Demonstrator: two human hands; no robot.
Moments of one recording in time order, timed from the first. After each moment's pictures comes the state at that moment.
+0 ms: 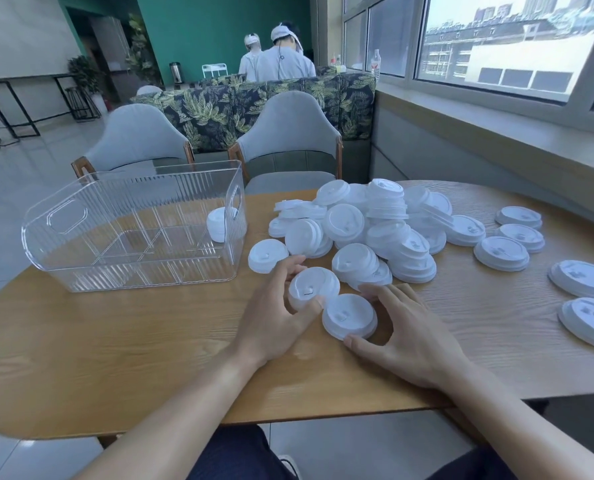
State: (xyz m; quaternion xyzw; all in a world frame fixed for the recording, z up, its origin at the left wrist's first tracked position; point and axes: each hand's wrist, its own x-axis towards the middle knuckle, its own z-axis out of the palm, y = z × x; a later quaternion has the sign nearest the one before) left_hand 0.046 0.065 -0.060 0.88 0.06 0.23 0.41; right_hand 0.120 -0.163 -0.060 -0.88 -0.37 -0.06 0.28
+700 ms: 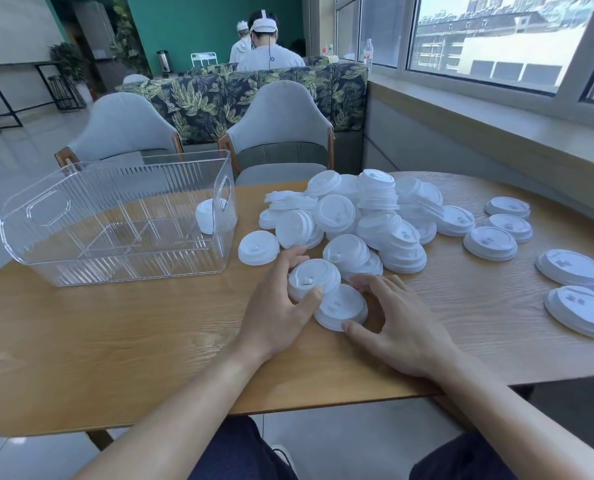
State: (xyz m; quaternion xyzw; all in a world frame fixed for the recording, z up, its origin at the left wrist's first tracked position) left_hand 0.049 0.047 -0.058 0.87 0.05 0.23 0.43; right_hand 0.121 -0.164 -0.061 -0.88 -0.37 -0.04 0.29
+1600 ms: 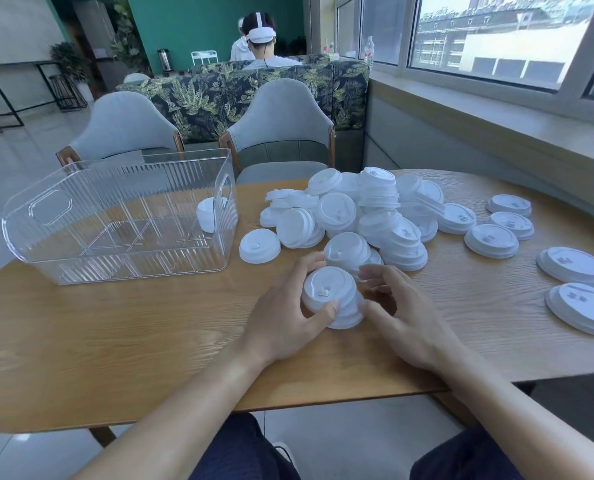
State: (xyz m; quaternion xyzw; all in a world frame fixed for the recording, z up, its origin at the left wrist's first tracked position) left_hand 0.043 0.041 -0.056 0.92 0.00 0.18 0.35; right_hand 0.126 -0.167 -0.063 -0.84 -0.33 -0.01 0.44
